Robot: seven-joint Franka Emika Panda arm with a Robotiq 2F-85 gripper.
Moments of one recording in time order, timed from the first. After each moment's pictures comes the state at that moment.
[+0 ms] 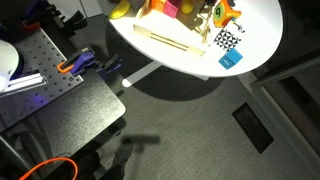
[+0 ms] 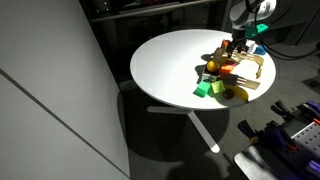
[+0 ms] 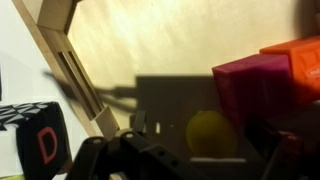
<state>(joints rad) -0.17 0.71 -0.07 -1.70 -0.01 2.30 -0.31</state>
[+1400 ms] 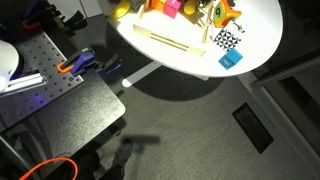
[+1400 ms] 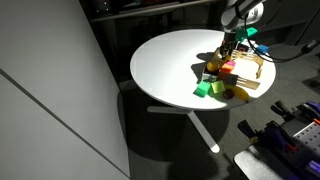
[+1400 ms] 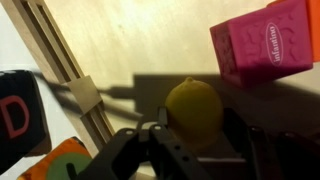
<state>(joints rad) -0.15 0.83 -0.05 -1.54 -0.01 2.28 -0.28</state>
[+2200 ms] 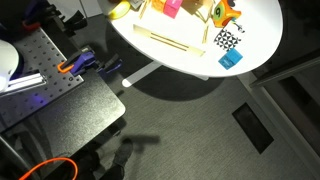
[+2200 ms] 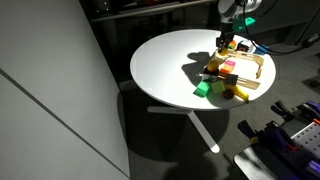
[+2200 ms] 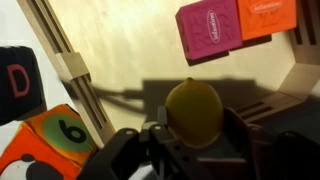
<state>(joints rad) -0.12 0.75 -0.03 -1.53 -0.01 2.20 -0.26</state>
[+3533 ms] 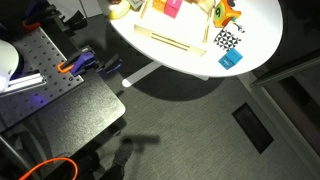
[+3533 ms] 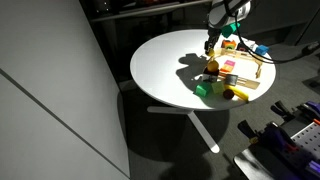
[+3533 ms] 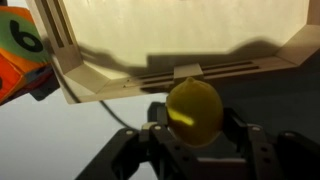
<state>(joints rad) -0.07 0.79 0.02 -1.54 -0.10 2.44 -0.34</state>
